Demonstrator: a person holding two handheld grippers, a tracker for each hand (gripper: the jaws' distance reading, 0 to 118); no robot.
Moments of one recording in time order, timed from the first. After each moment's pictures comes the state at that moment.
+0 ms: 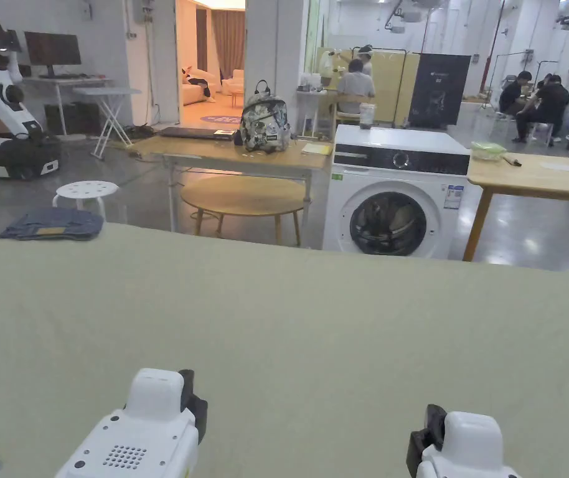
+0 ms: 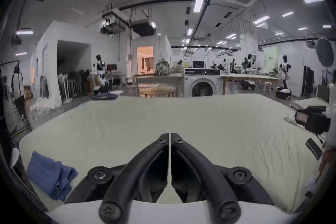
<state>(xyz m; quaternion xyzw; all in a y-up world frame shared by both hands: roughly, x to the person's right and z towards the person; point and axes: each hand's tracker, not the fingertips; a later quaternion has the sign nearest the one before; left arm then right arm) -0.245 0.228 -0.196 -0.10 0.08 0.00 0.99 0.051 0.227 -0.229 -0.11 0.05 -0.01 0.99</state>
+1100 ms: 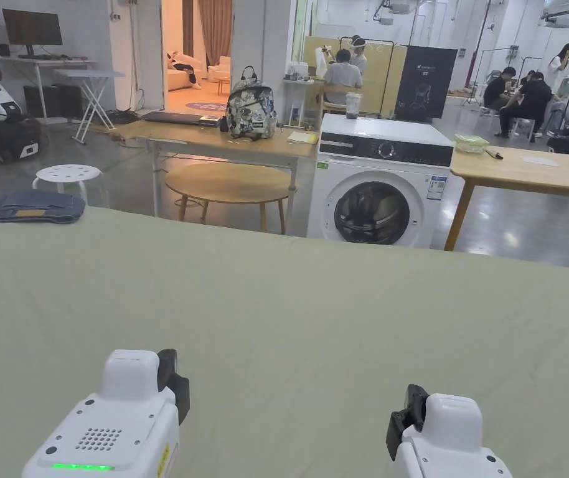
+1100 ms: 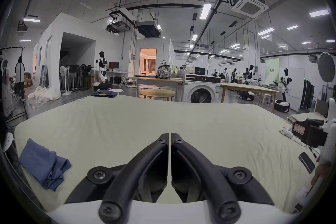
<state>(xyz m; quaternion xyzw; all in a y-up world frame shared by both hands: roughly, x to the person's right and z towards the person) -0.251 0.234 -0.184 -0.08 0.09 0.04 0.99 0.047 0.226 -0.219 -0.09 0.06 -0.01 0.99</state>
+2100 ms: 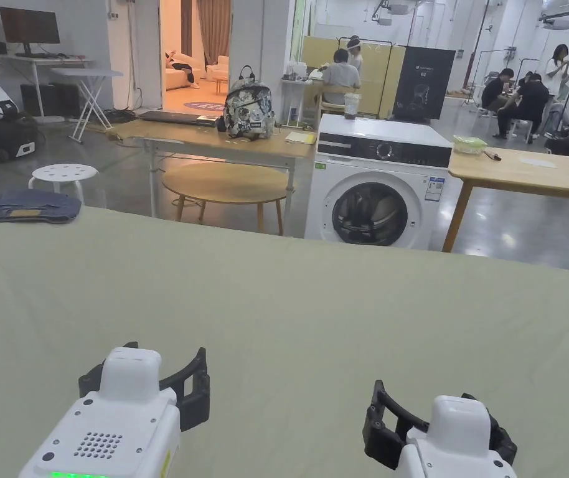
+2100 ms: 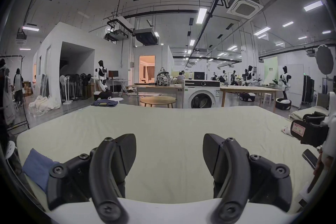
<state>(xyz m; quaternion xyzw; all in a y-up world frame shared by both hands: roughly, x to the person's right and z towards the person) -0.240 0.242 -0.184 -0.06 0.09 0.02 0.99 0.053 0.229 -0.223 -0.06 0.05 -0.01 1.00</state>
